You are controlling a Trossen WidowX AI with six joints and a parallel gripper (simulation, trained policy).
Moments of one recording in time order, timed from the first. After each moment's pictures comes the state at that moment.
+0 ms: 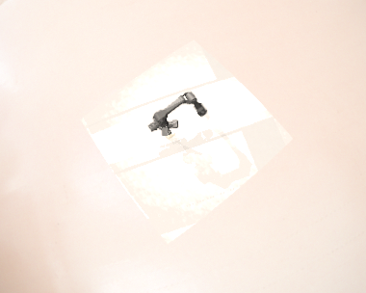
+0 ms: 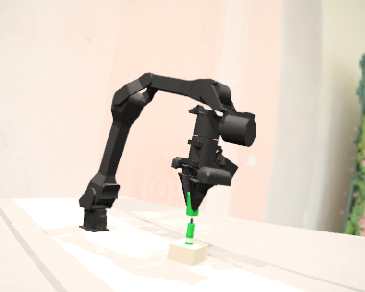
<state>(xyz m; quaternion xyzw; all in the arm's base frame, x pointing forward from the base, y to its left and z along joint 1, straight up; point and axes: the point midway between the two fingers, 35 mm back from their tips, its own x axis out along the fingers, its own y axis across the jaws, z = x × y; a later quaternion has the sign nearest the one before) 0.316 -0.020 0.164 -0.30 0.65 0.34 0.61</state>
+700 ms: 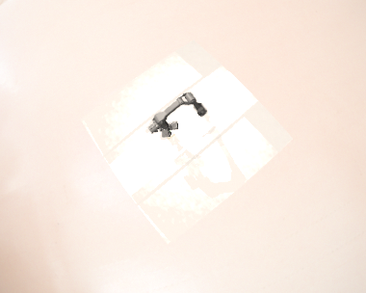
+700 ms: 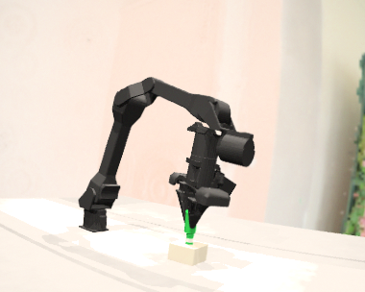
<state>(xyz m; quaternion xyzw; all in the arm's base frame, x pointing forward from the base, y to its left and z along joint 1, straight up) 0.318 -0.023 0.125 -0.30 0.65 0.36 0.60</state>
